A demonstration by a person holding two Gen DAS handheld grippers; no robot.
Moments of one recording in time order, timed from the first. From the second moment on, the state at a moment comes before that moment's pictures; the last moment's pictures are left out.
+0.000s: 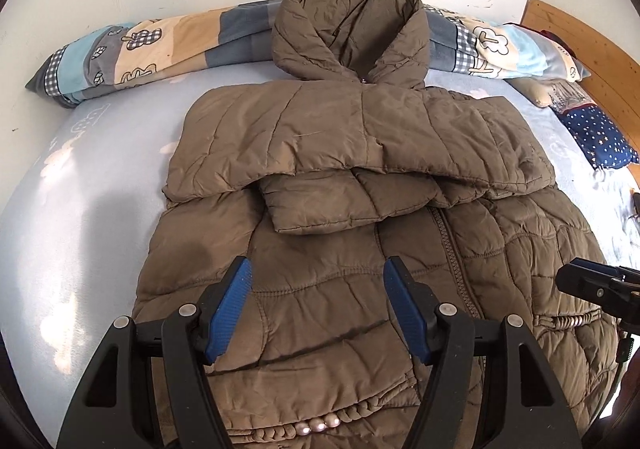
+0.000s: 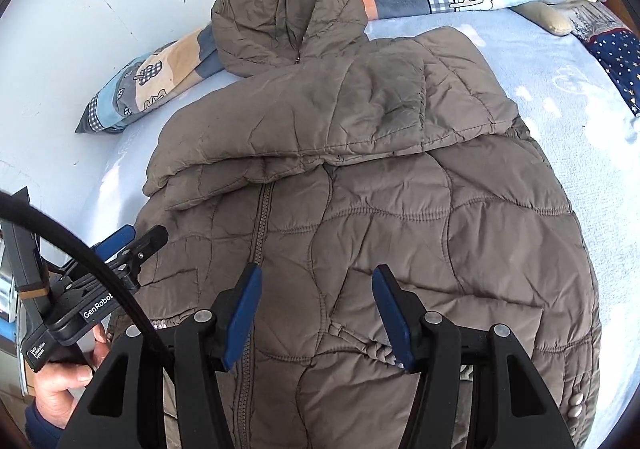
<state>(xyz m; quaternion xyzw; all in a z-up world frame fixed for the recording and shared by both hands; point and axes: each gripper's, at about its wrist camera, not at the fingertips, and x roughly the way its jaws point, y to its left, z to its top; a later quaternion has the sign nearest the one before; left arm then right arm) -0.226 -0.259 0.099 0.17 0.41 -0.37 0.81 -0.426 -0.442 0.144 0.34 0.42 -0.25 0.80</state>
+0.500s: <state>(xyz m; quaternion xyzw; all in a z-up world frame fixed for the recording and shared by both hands) -0.207 -0.250 0.098 0.14 0.43 -0.36 0.81 -0.439 -0.477 0.207 0.30 0.38 -0.24 0.84</state>
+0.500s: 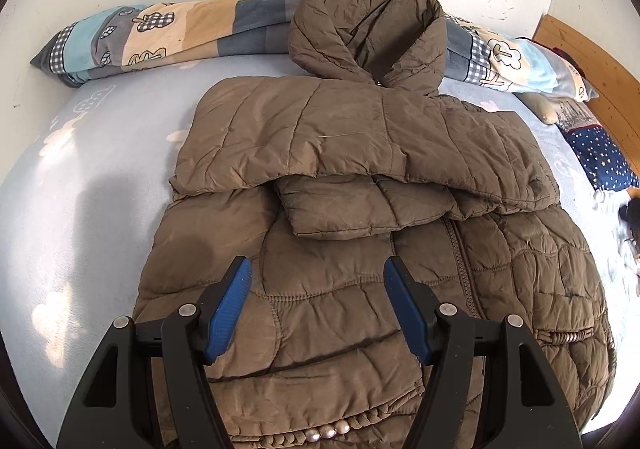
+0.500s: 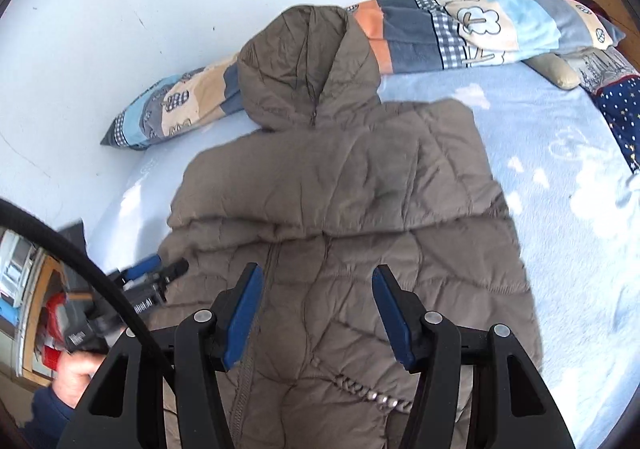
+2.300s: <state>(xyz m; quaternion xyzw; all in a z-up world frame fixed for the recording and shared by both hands) -0.038 -0.414 0.211 0.12 0.32 -0.46 0.82 -0.262 -0.689 0.260 0.18 0.33 -0.22 0.90</state>
